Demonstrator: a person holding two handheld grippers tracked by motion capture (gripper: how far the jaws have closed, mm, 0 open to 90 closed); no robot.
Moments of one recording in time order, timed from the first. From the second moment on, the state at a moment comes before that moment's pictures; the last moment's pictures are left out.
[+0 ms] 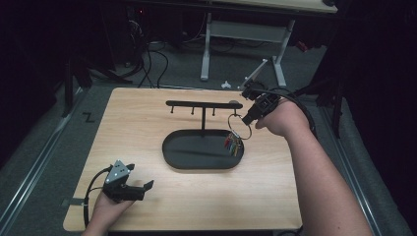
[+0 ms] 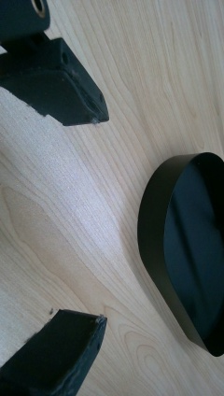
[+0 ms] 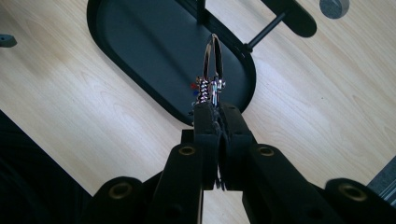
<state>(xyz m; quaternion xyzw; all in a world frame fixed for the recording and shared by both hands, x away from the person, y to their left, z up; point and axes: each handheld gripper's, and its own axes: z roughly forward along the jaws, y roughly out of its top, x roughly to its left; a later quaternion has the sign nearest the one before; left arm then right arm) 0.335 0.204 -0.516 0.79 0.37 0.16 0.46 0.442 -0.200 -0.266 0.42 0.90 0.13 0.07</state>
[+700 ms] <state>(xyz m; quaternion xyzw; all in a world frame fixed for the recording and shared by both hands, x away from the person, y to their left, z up) 0.336 0.206 -0.516 0.79 0.37 0.16 0.46 0.477 -0.198 -0.276 0.43 0.89 0.11 0.06</state>
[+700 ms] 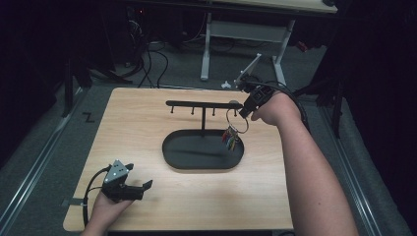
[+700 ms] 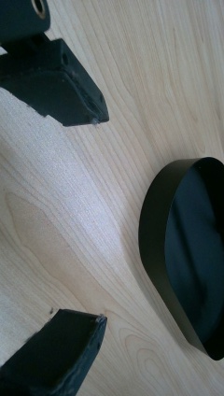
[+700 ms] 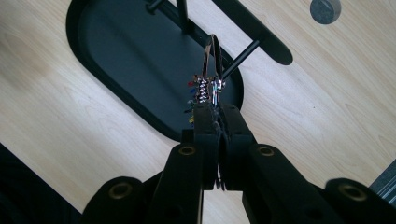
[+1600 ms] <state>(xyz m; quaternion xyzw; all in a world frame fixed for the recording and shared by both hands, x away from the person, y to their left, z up) 0.336 0.205 -0.516 0.79 0.37 0.16 0.46 0.510 -0.203 -0.303 0.45 0.88 0.12 0.03</state>
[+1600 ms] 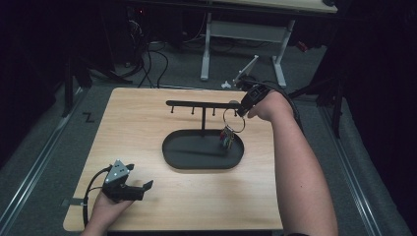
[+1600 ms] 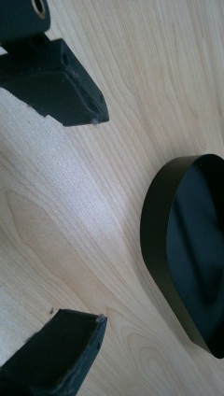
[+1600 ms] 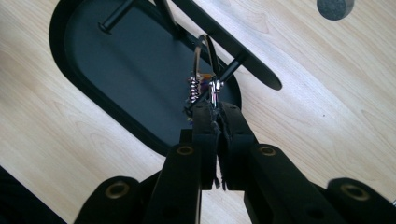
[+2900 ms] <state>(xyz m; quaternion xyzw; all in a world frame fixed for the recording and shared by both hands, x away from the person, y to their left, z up) 0.336 0.203 -0.518 0.80 0.37 0.16 0.45 0.475 -0.216 -0.315 0.49 0.86 0.13 0.08</state>
